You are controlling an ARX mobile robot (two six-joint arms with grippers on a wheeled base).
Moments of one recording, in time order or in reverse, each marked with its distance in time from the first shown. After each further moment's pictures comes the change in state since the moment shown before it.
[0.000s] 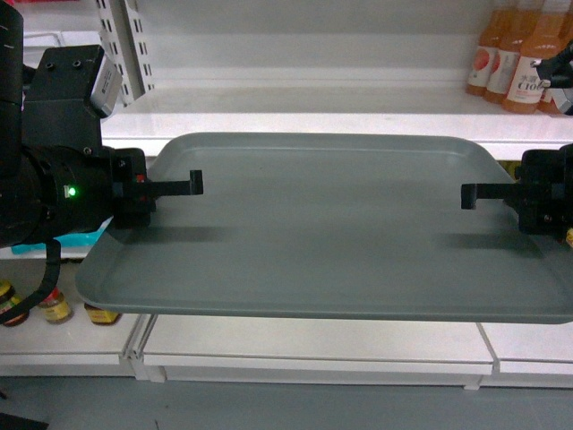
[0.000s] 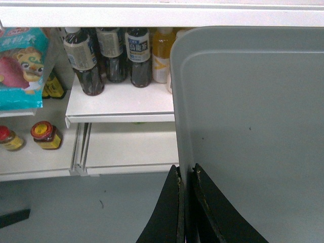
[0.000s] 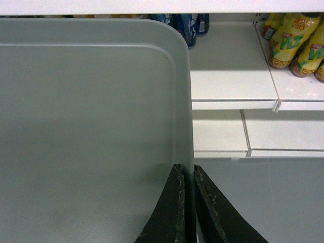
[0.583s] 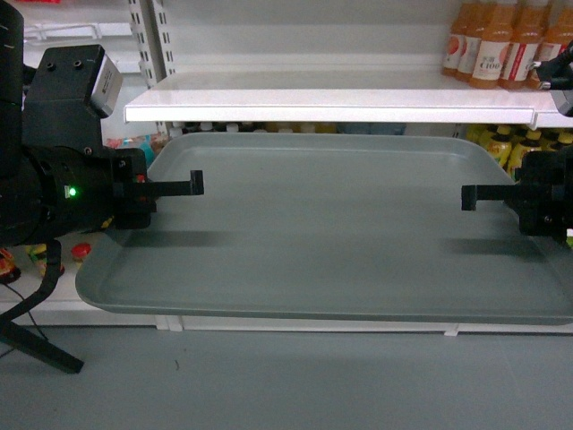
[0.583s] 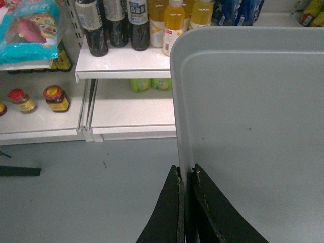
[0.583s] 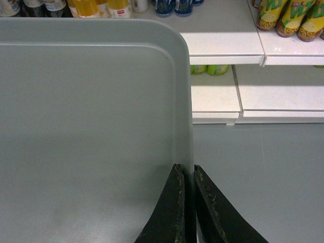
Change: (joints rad) left arm 0.000 -0.001 0.000 0.000 0.000 0.000; right arm 0.000 0.000 -0.001 0.000 0.000 0.000
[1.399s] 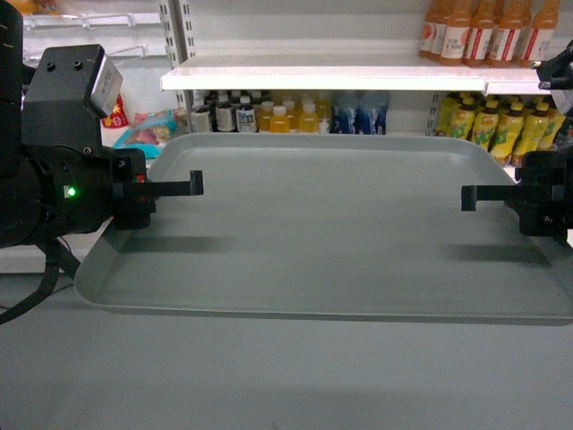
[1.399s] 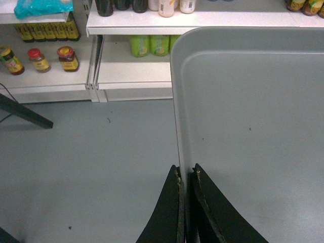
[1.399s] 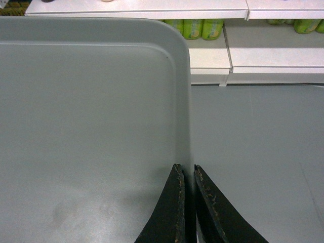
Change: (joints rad) left arm 0.000 0.000 -0.002 -0.001 -0.001 0.000; right arm 0.005 0.000 -0.002 -0.001 0.004 0.000
